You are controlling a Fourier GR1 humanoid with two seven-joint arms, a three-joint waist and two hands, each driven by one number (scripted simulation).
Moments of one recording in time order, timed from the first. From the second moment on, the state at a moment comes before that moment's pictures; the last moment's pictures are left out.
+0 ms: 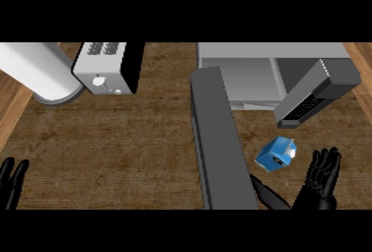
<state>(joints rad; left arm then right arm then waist) 0.49 0.01 0.09 -2.24 0.22 -0.23 -0.14 0.30 -0.01 0.23 -1.68 -0.17 -0.67 -0.59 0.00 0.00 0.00</state>
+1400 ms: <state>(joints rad) 0.53 0.00 0.07 -2.26 0.21 -0.25 -0.14 0.02 -0.03 -0.11 -1.00 -0.30 -0.54 -0.89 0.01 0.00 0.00</state>
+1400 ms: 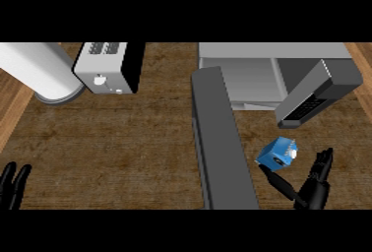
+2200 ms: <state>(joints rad) 0.53 0.00 0.05 -2.24 0.21 -0.24 -0.16 -0.05 -0.05 -0.07 -0.88 -0.30 -0.21 -1.03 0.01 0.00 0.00</state>
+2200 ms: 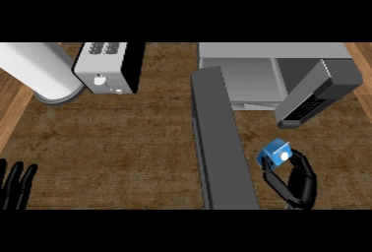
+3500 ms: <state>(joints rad) 0.54 0.02 0.16 -2.20 0.31 -0.33 -0.17 -0.19 -0.28 0.04 -1.04 -0.27 0.18 -0.81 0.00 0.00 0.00</state>
